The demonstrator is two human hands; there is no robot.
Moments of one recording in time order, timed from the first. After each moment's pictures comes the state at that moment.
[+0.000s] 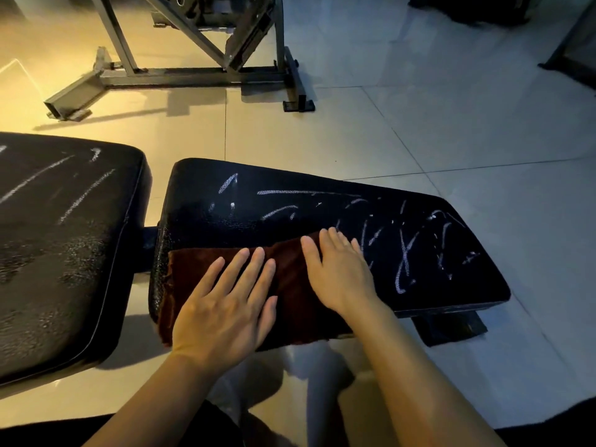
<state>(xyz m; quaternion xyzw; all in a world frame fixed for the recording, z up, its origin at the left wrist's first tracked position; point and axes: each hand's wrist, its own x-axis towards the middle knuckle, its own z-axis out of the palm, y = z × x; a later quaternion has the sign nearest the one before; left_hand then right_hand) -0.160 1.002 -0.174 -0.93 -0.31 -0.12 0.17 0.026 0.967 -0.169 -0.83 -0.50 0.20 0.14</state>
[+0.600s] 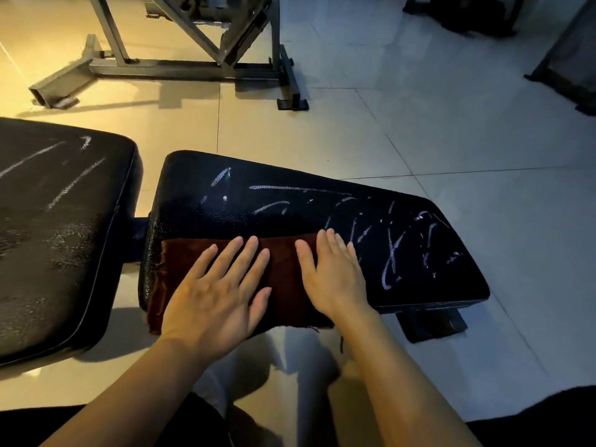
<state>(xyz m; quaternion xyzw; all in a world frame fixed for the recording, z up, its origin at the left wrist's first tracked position) -0.157 1.003 -0.167 -0.94 -0.33 -0.06 0.10 0.027 0.955 -0.177 -0.84 -0.49 0.18 0.15</state>
